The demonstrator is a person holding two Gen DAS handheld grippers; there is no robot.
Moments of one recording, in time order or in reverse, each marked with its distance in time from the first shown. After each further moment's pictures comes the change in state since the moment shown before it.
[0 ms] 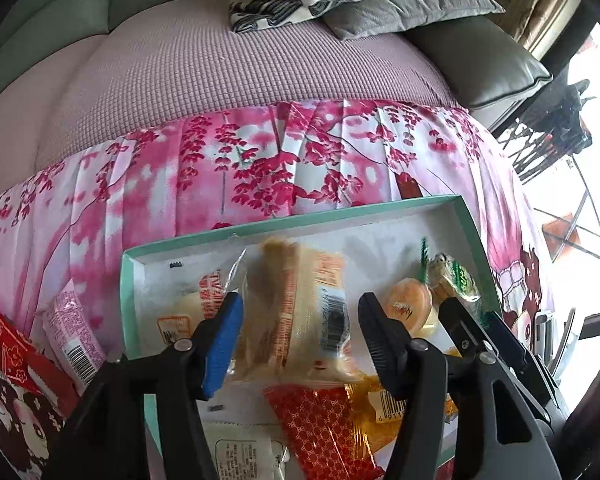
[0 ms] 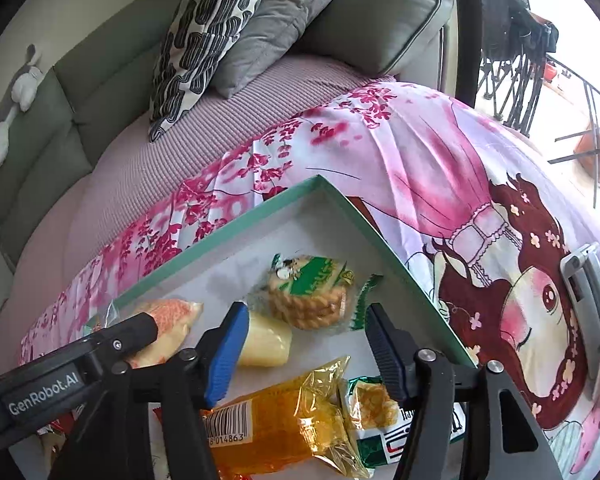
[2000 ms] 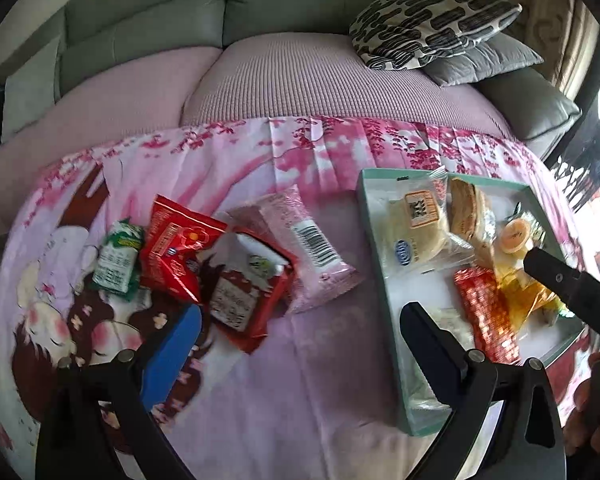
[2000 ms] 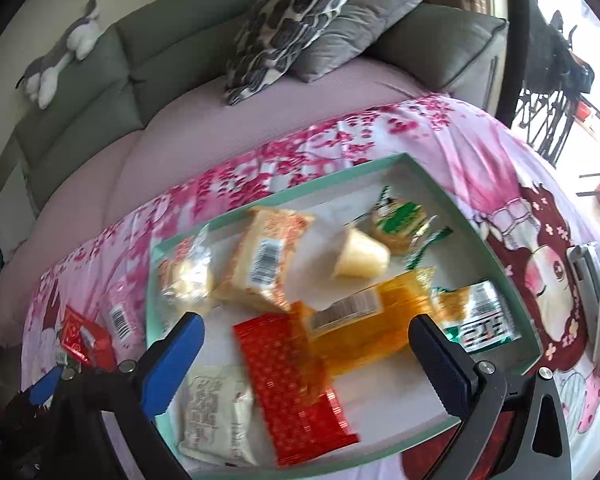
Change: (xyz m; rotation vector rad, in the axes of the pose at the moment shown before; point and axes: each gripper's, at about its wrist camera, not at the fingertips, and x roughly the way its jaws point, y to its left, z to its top) left arm -0.073 0.133 -0.130 -0.082 -0.203 0.188; right arm -0.045 0.070 -0.058 -0.183 0.016 0.066
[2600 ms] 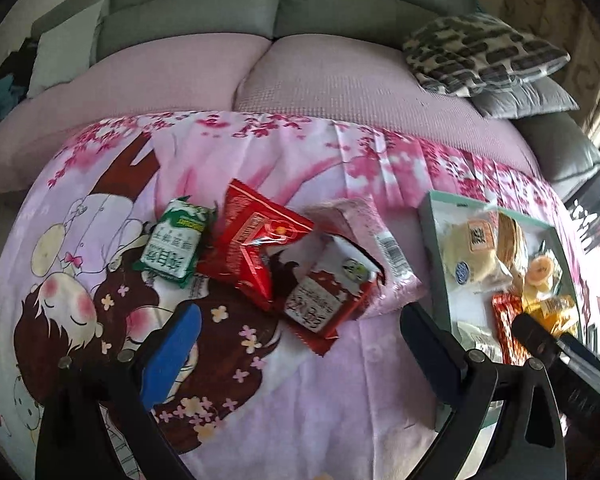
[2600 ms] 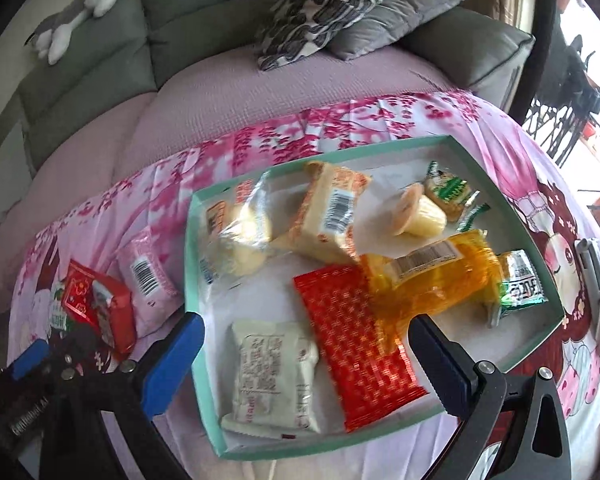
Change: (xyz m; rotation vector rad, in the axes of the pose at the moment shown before) left arm -0.001 0.061 0.002 -0.184 0.004 0.015; right arm 0.002 0.065 -0.029 -0.101 0.055 -0.054
